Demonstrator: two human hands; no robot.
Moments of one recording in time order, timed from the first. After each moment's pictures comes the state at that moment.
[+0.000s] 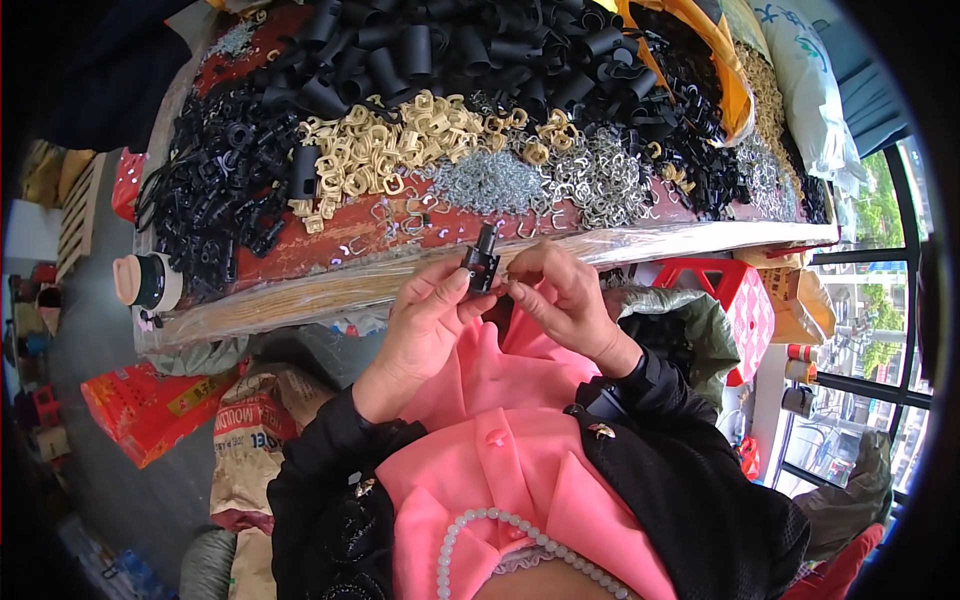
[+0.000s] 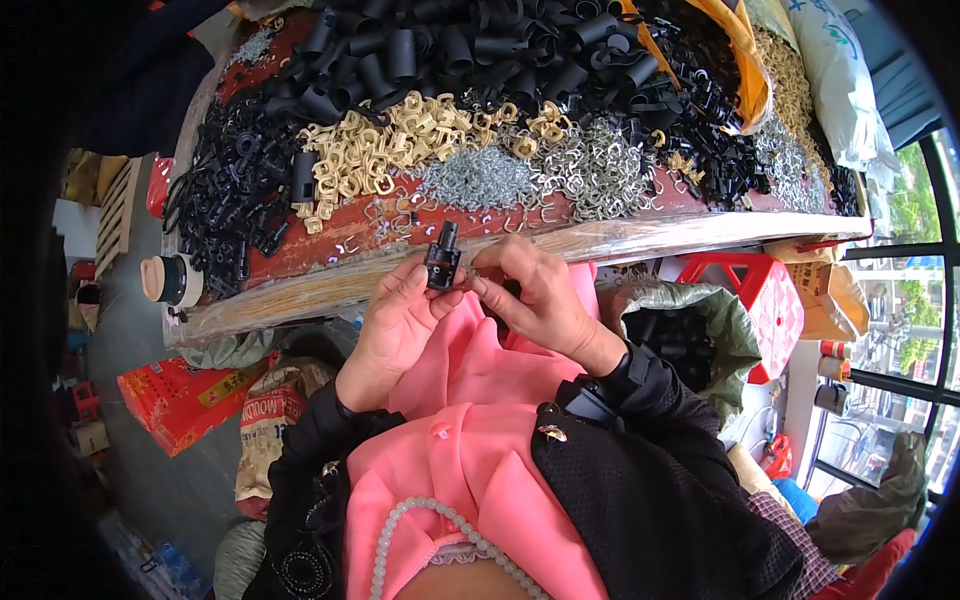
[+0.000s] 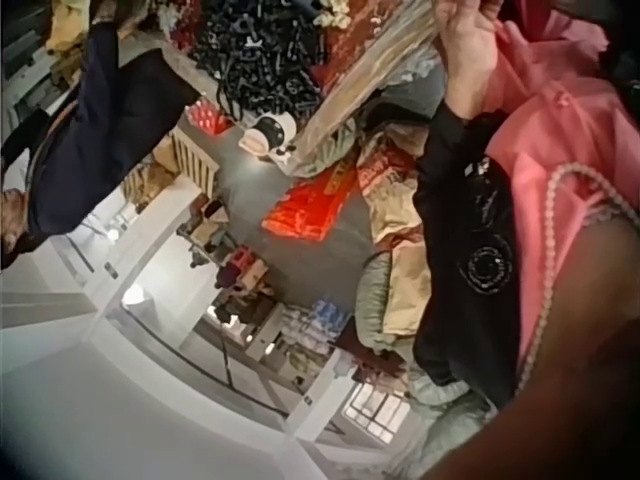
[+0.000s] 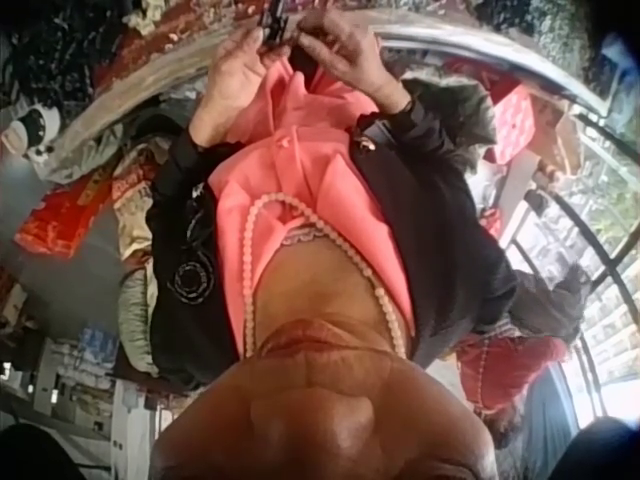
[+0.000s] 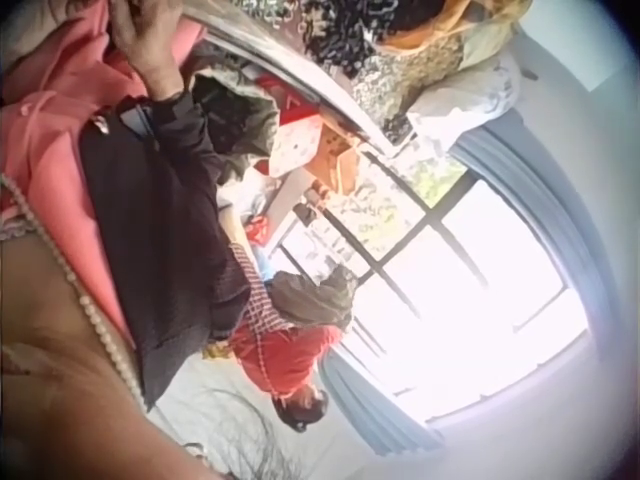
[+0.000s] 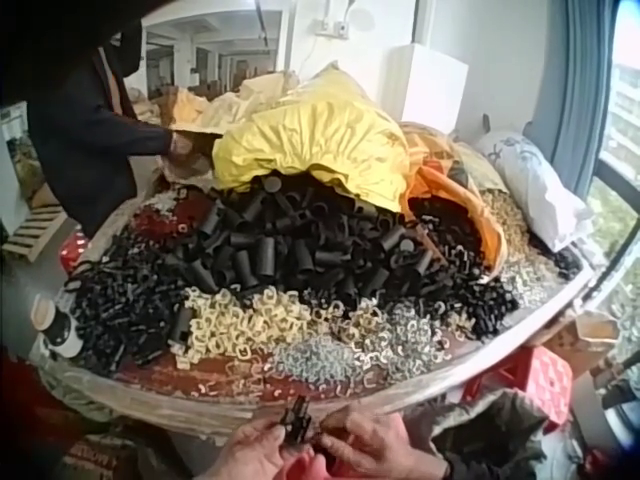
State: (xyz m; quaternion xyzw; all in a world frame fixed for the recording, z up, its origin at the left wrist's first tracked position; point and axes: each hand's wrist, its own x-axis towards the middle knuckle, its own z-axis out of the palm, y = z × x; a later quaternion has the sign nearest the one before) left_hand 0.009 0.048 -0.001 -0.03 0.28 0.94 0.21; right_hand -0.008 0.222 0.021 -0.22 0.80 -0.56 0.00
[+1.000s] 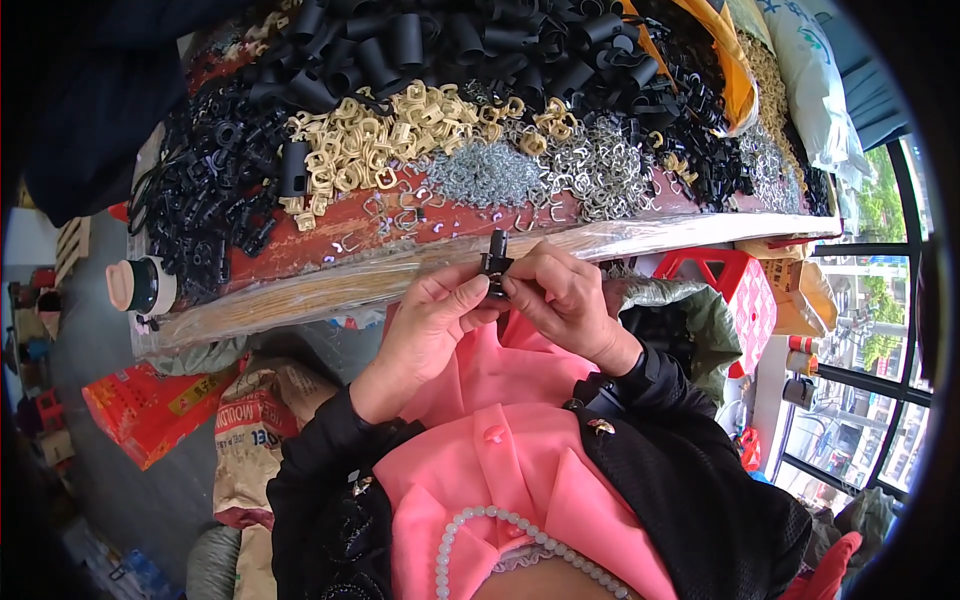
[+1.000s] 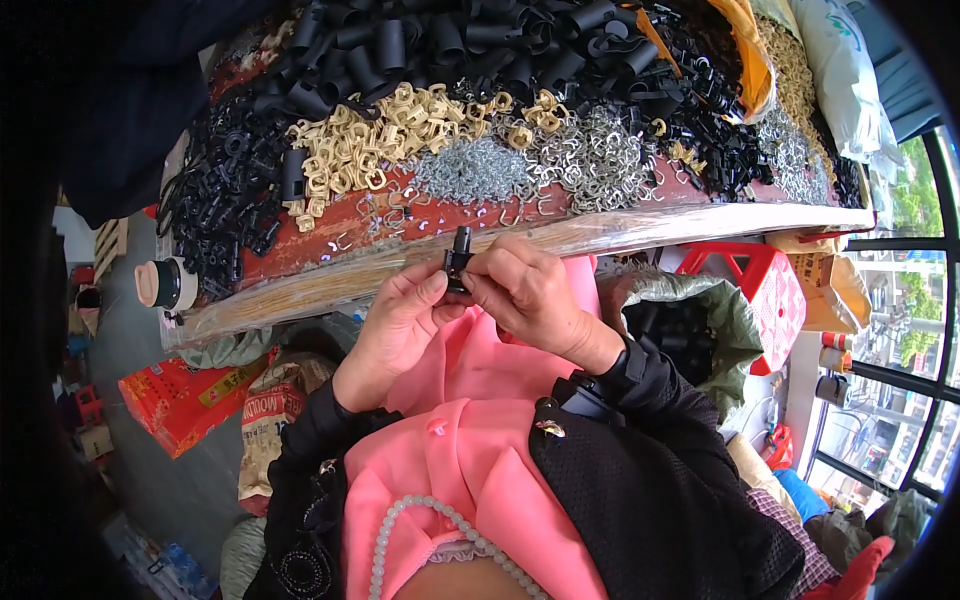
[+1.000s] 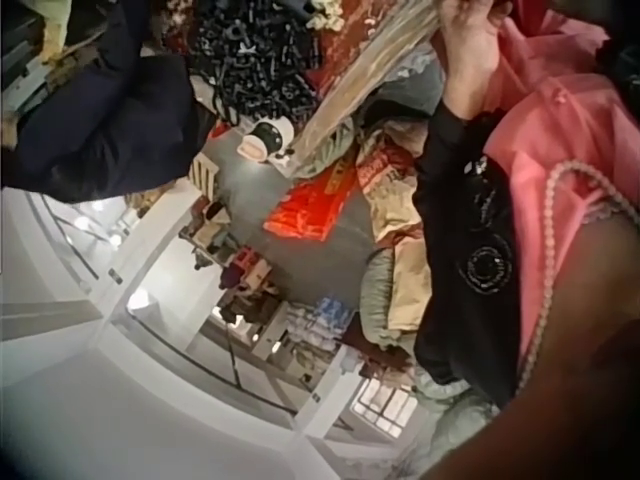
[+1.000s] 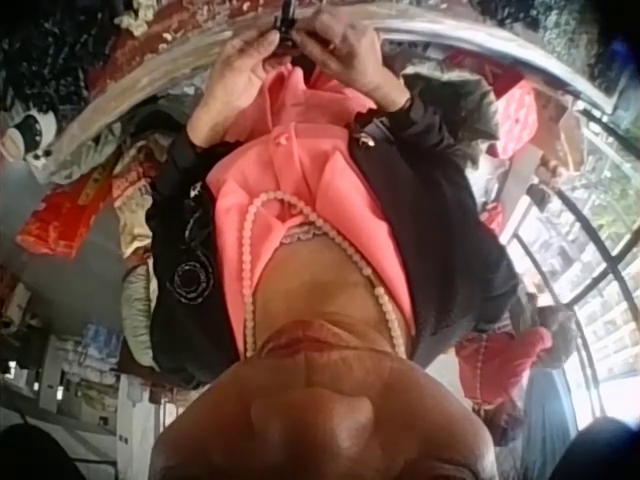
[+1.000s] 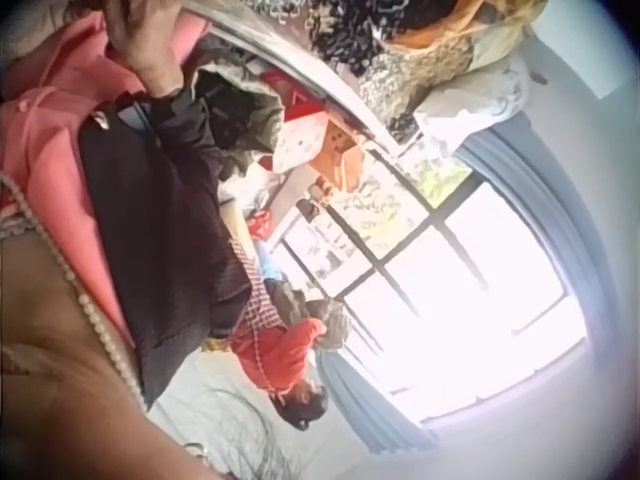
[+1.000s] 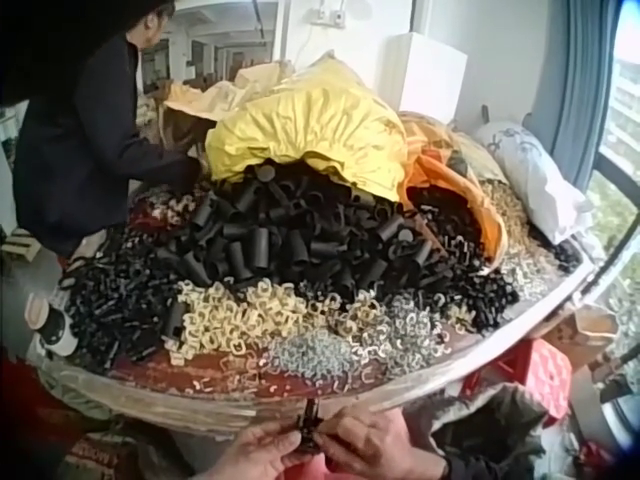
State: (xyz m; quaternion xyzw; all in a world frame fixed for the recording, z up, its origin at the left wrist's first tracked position) left_hand 0.008 0.051 0.004 -0.05 0.34 0.89 0.29; right_hand -0.009 0.220 0.026 -0.29 0.82 -0.49 -0.08
